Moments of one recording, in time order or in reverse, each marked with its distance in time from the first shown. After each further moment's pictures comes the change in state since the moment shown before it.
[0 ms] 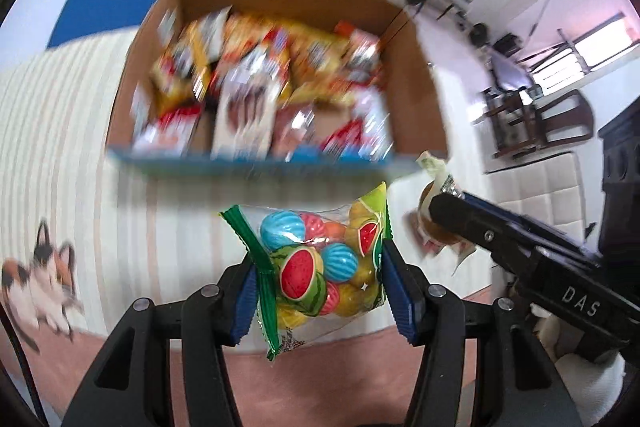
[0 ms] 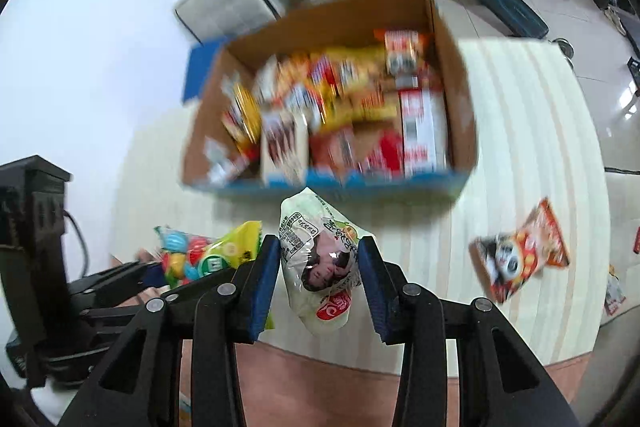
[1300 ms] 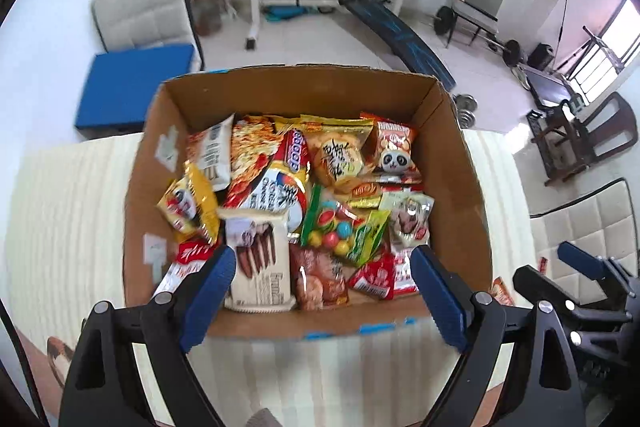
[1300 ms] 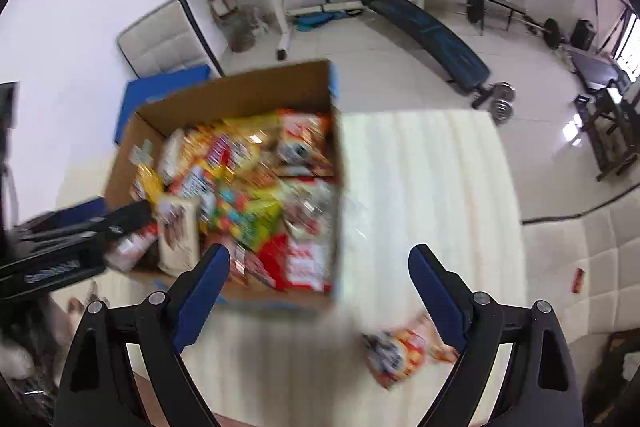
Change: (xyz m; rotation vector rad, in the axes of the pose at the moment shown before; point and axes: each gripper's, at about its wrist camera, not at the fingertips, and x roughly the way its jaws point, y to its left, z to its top) left arm 0.034 -0.032 0.073 0.062 -0.163 0.249; right arm 0.003 -0.060 0.042 -0.045 -0.075 -0.318
